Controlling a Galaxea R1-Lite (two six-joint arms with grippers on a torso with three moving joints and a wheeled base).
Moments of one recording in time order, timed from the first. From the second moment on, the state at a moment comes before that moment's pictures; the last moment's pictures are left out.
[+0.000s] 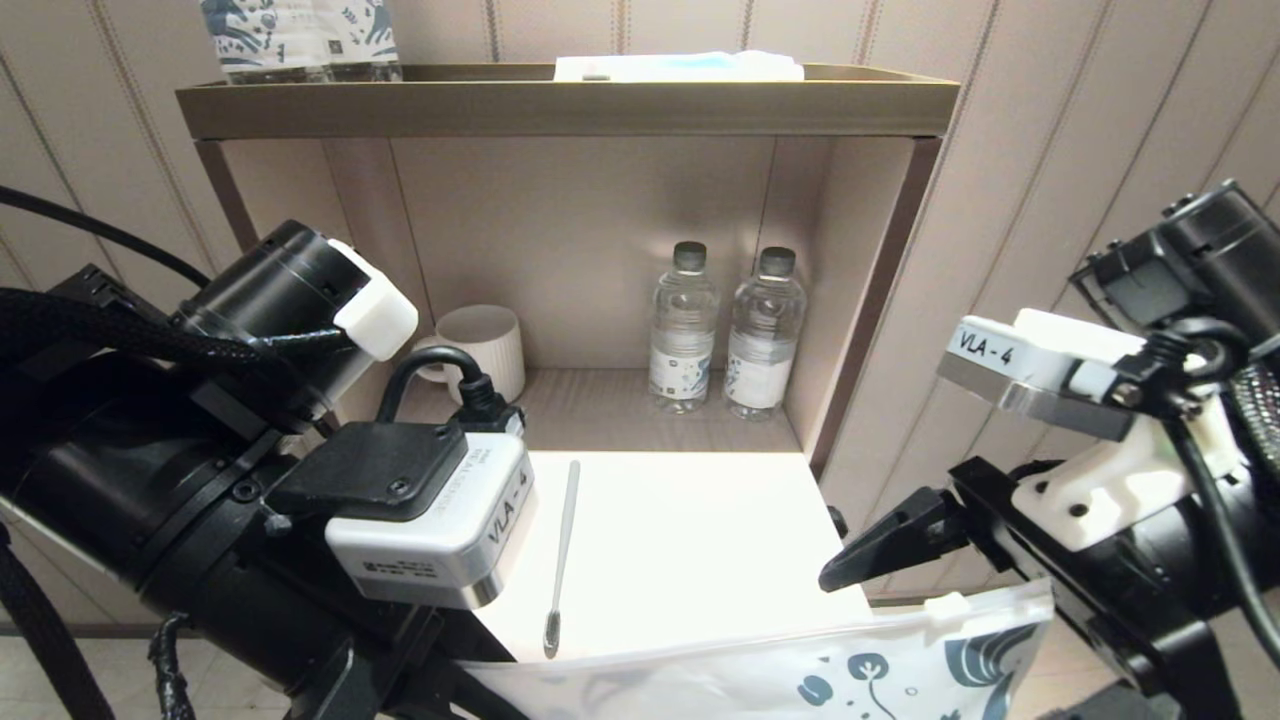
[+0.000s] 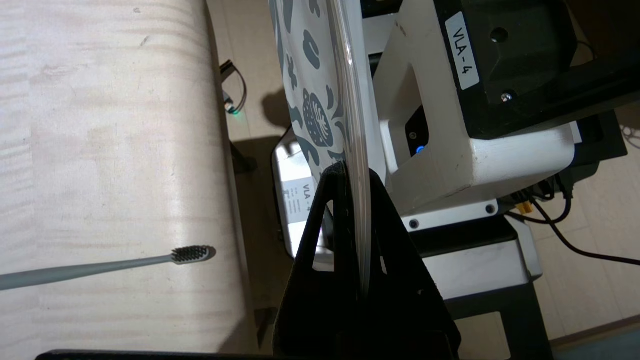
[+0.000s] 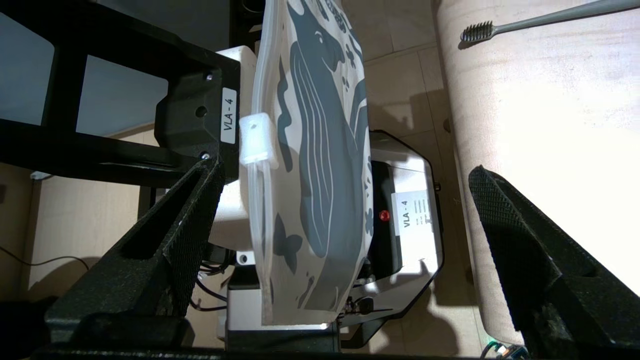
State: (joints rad) left arm -0.74 1.55 -1.32 0.82 -0.70 0.90; right arm 0.56 1.44 -1.28 0.69 0.85 -0.48
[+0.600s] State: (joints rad) left arm -0.74 1.55 -1.32 0.82 -0.70 0.90; right arm 0.57 1.44 -1.27 0.68 0.85 -0.47
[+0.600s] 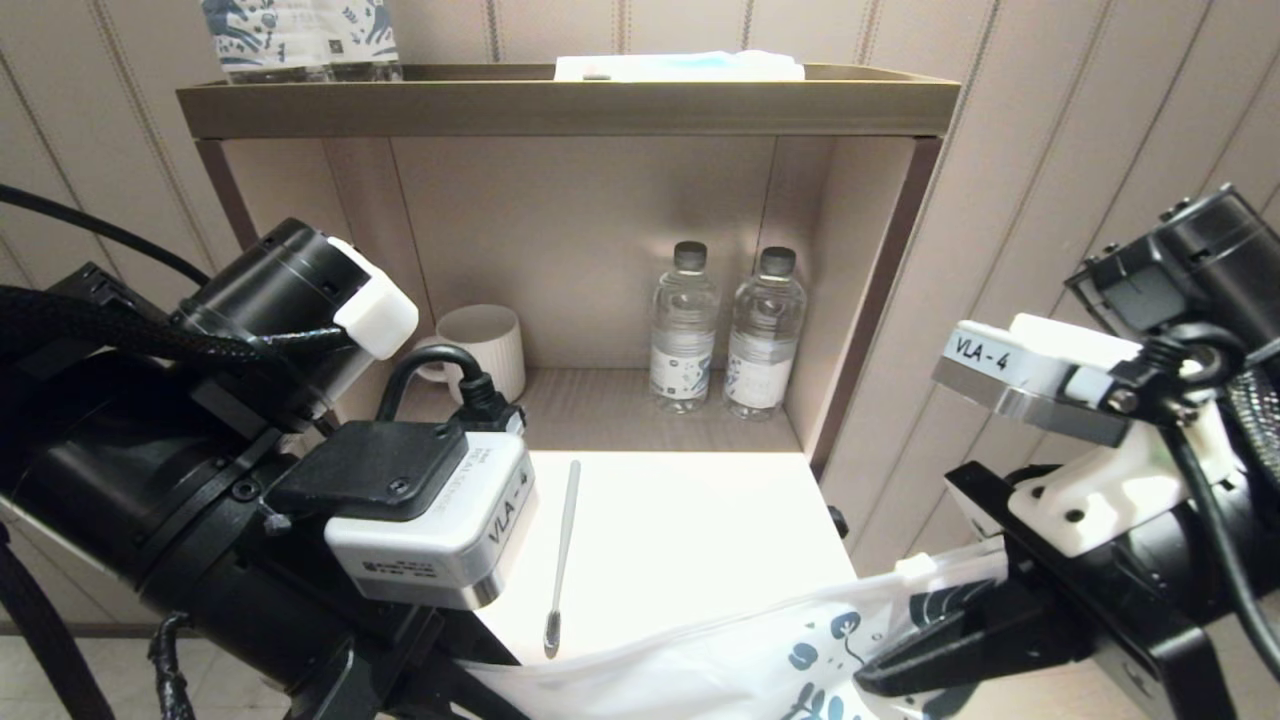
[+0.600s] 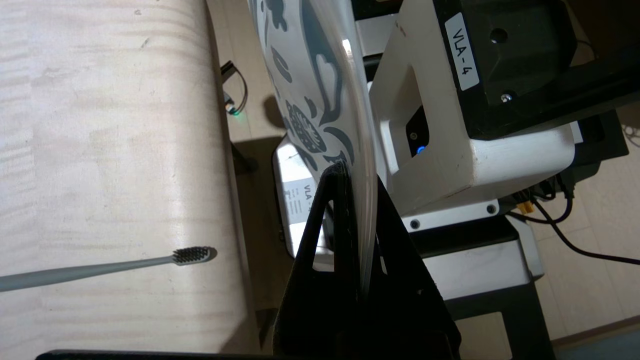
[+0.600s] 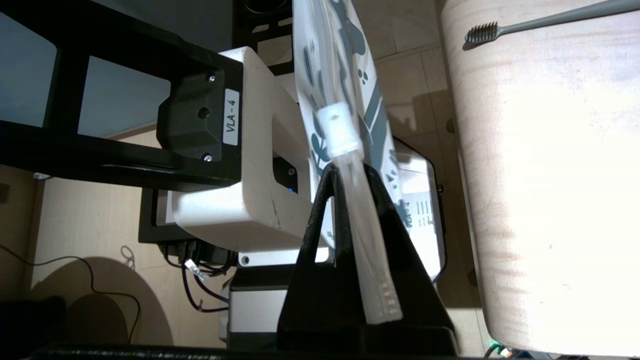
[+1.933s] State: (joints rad) left arm -0.67 1.63 -1.47 0.72 -0.71 0.82; right arm 0.58 1.46 -1.24 0.63 0.85 -0.45
